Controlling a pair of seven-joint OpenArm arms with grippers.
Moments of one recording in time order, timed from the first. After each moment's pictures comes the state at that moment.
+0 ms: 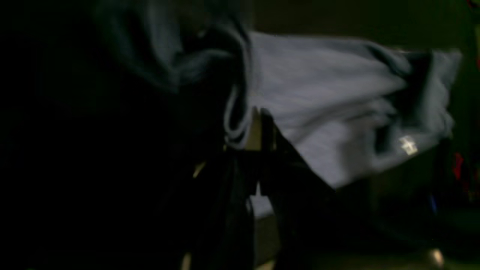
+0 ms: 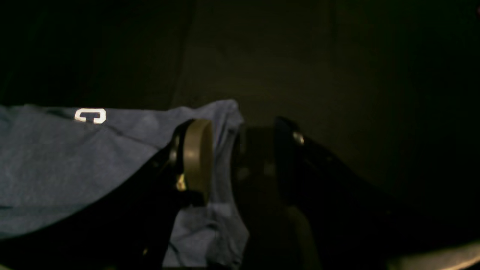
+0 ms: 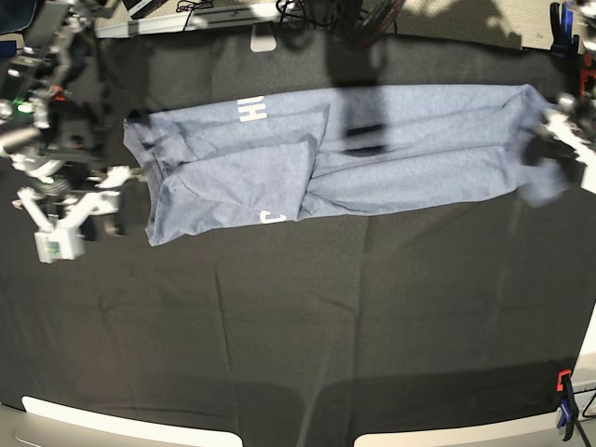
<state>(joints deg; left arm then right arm) 13.2 -14.1 -38.7 94.1 -62.0 -36.7 75.2 -7.8 12.9 29.1 119.5 24.6 29.4 -62.6</state>
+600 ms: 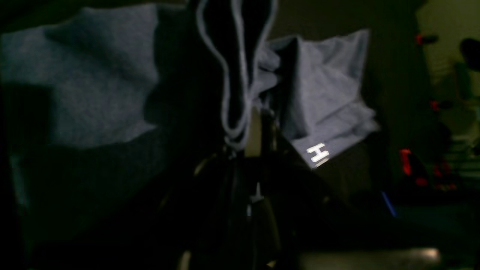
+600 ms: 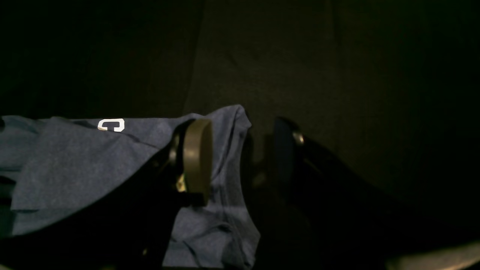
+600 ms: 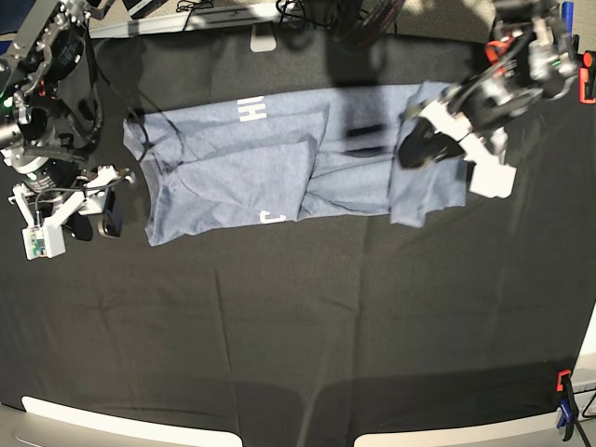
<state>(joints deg) 20.4 -2.8 -9.9 113.3 -44.9 -22.1 58.8 -7.8 13.0 30.9 119.5 30.4 29.4 -64.2</state>
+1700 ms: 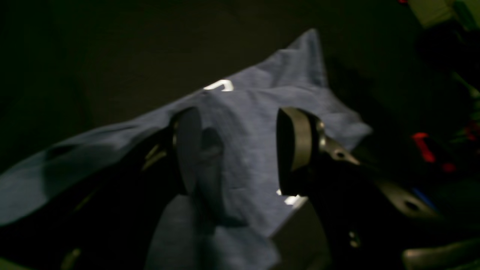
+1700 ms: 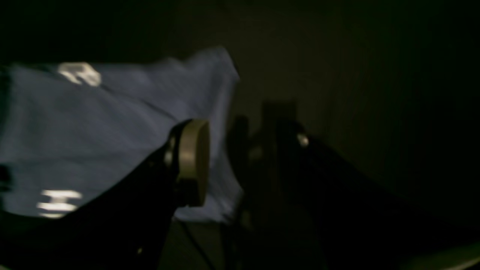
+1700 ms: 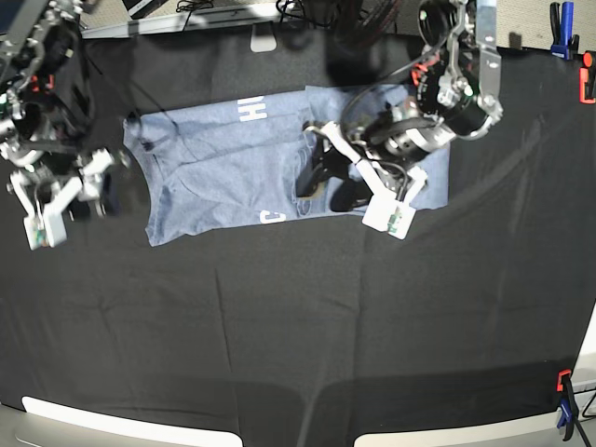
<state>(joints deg) 13.3 3.0 5.0 113.3 -25.5 -21.1 48.5 -11.1 18.7 30.9 114.6 31.9 29.8 -68.2</state>
